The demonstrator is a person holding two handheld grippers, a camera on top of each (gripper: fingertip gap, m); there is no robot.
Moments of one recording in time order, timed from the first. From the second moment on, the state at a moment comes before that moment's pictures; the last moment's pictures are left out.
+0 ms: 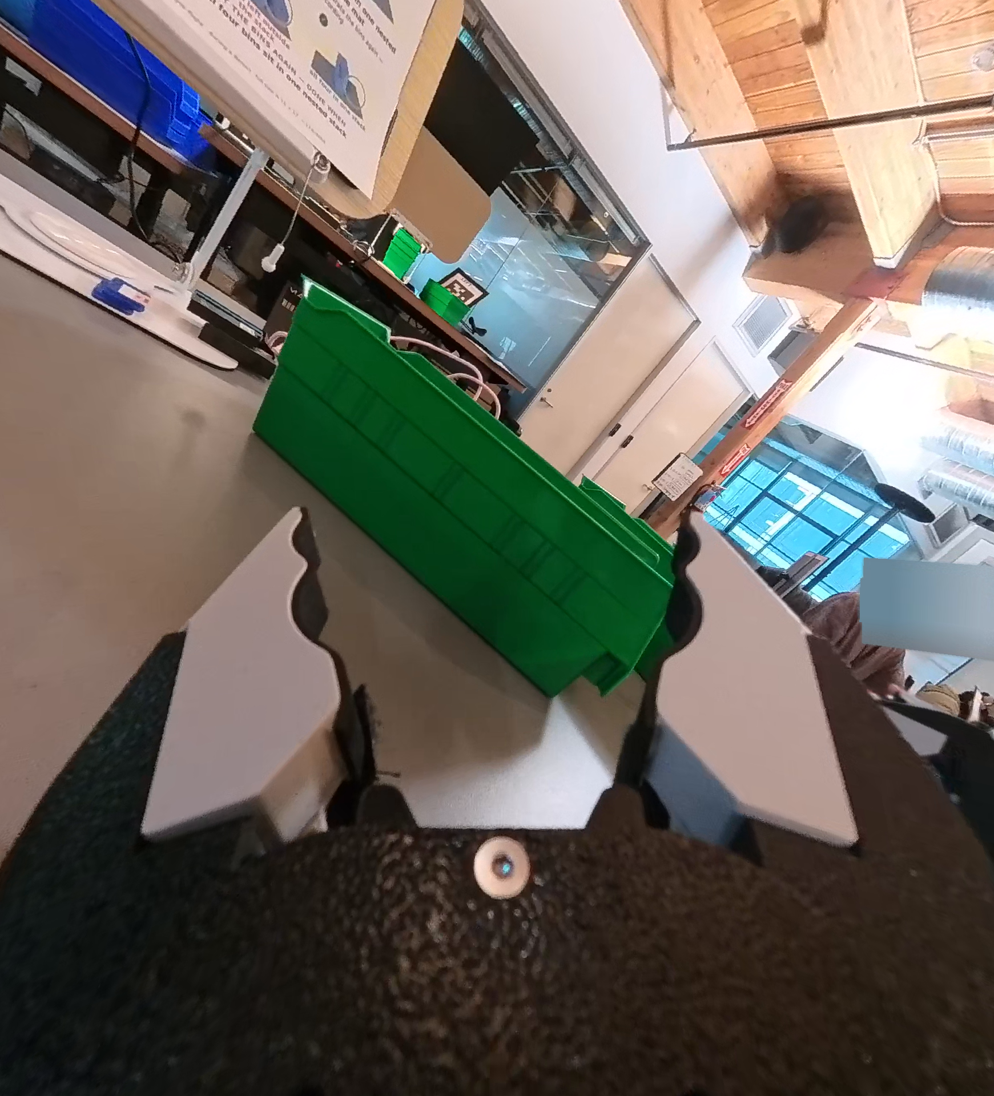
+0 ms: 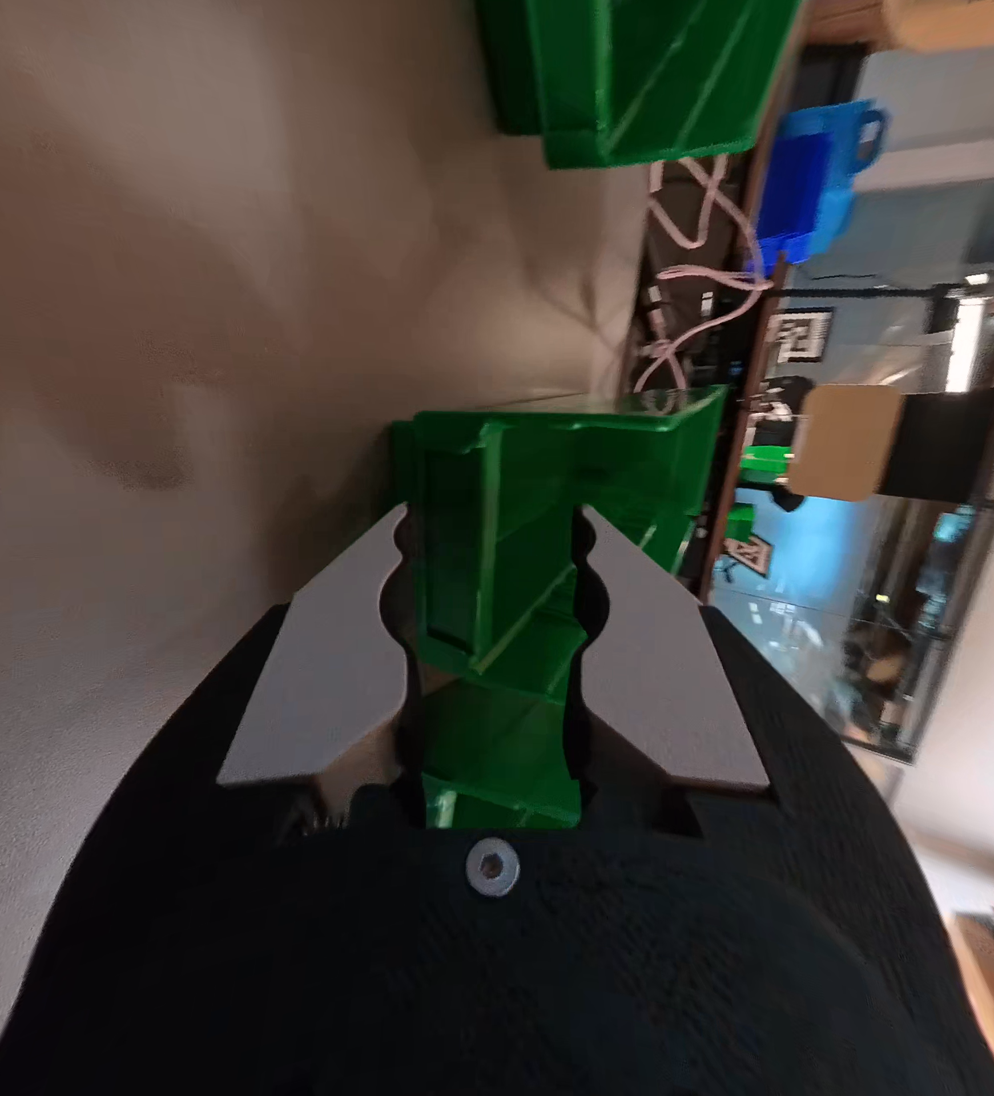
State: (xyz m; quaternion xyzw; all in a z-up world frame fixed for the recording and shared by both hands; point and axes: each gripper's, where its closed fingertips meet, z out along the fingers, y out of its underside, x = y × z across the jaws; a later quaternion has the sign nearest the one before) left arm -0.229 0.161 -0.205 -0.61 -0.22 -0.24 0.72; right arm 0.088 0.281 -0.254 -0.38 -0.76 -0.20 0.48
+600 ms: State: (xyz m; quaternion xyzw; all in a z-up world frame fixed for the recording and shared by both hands) left arm -0.230 0.161 -0.204 -0.60 -0.22 -0.25 0.72; right arm 0.097 0.303 -0.283 -0.43 -0.81 -0.23 0.33
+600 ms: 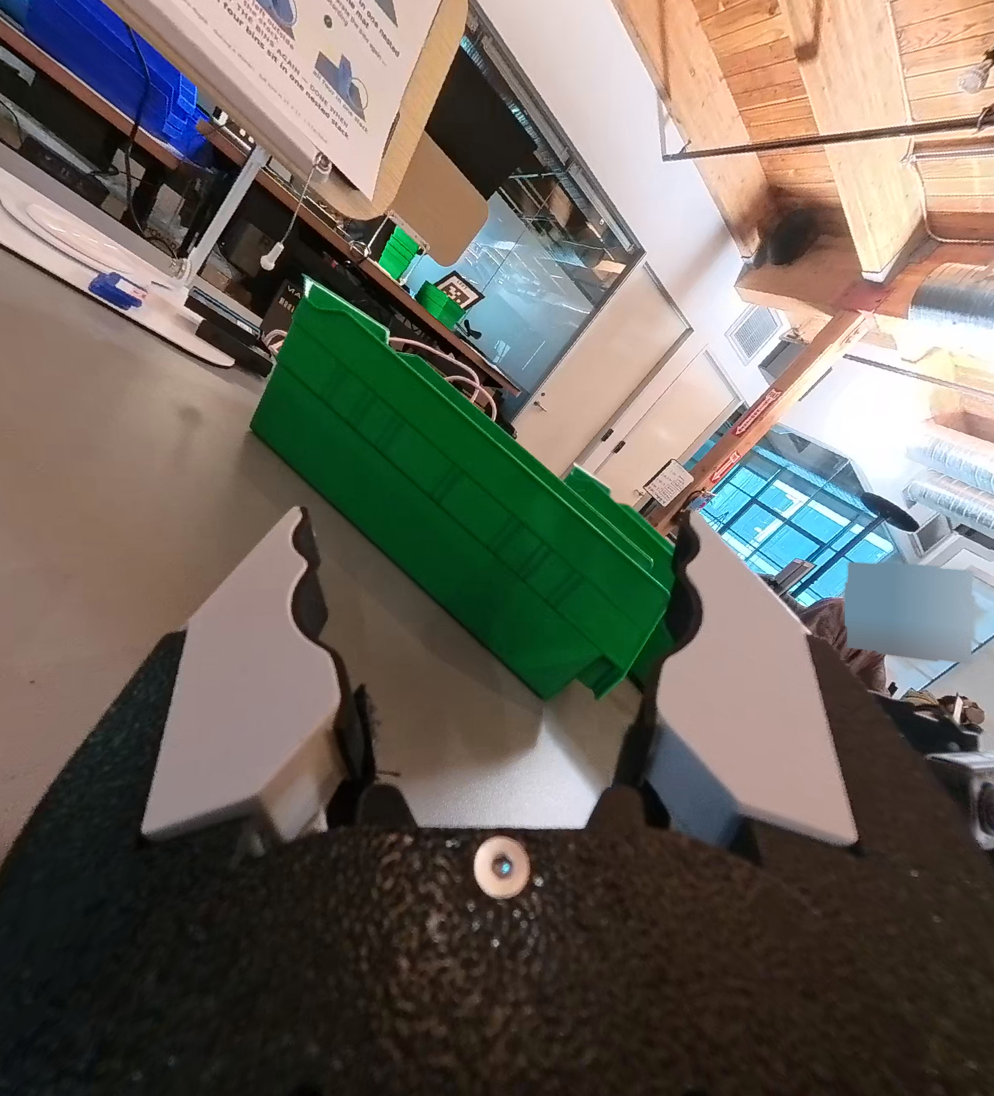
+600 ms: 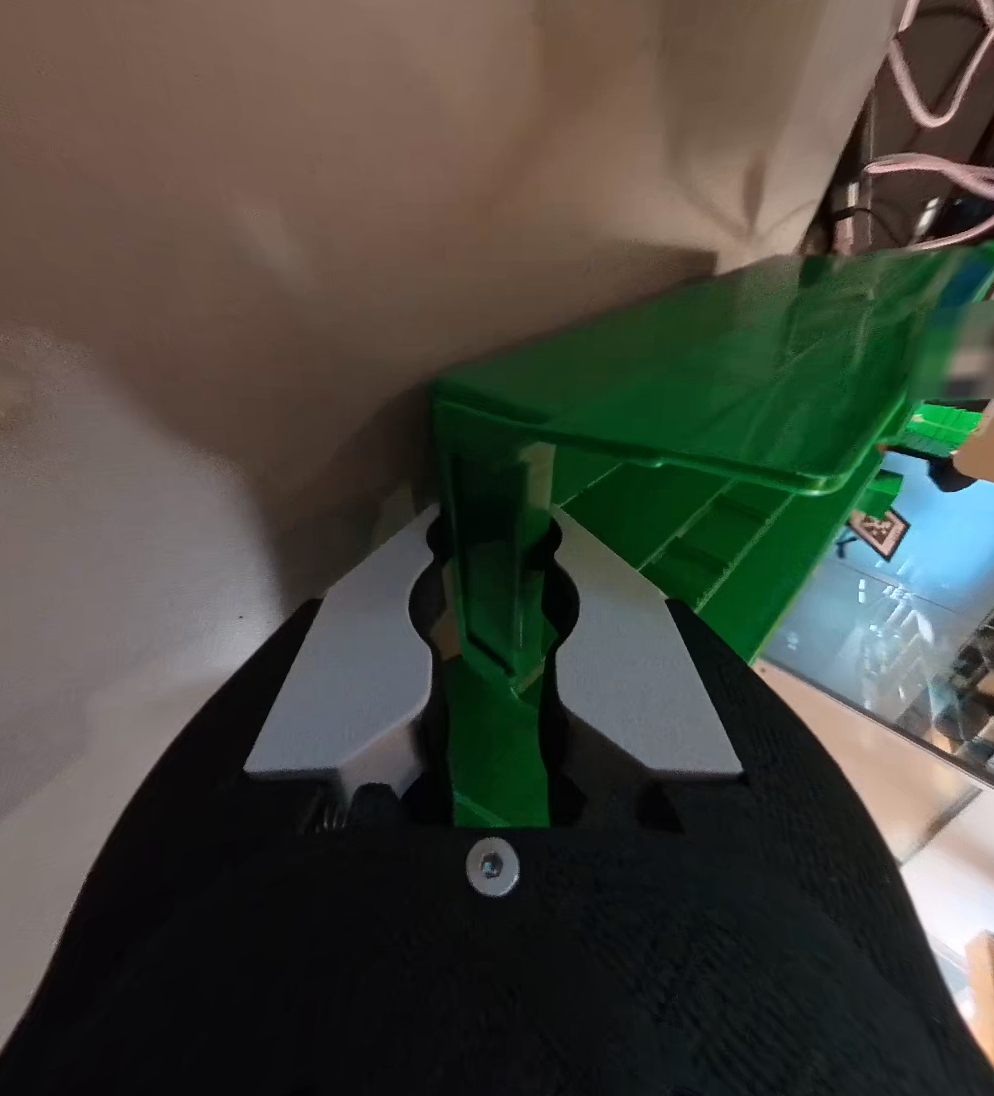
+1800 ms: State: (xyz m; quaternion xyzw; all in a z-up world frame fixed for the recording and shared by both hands) left arm -0.231 0.160 -0.202 -0.59 -0.23 -0.26 0.73; right arm -0.088 0.259 -0.191 -0.24 -0.88 -0.16 0.38
